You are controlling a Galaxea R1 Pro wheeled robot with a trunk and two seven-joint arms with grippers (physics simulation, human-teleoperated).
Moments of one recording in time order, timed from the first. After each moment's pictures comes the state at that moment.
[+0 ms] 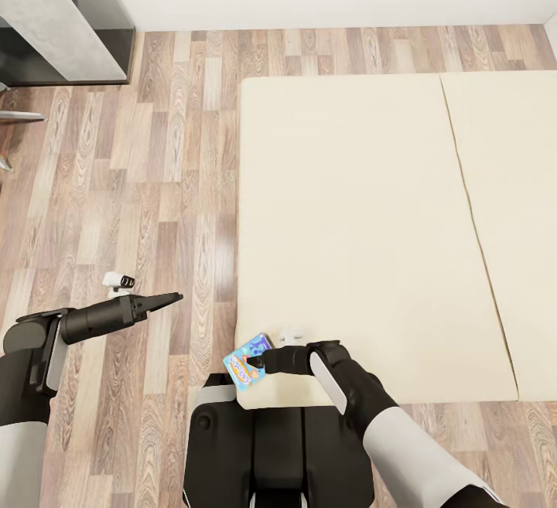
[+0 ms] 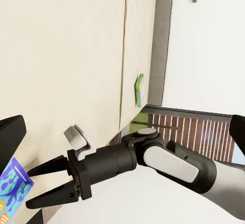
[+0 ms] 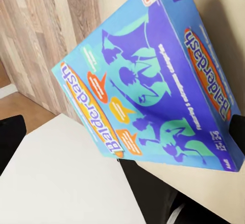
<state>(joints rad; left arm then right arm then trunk) -0.64 0.22 0.37 -1.27 0.03 0.99 -1.57 -0.73 0.16 0.36 -0.73 -0.35 0.62 0.31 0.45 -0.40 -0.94</state>
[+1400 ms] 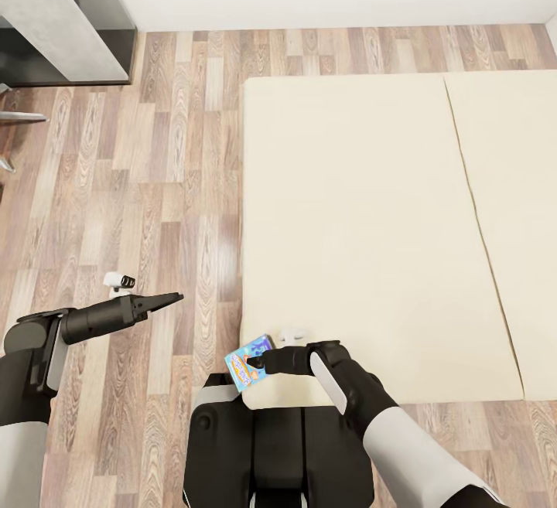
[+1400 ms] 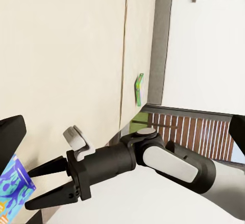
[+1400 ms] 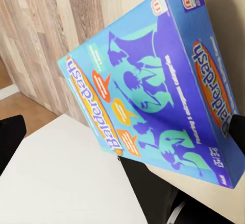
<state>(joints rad) -0.64 0.22 0.36 -1.27 0.03 0.99 -1.57 -0.73 0.16 0.36 -0.73 -0.36 0.63 0.31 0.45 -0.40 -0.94</state>
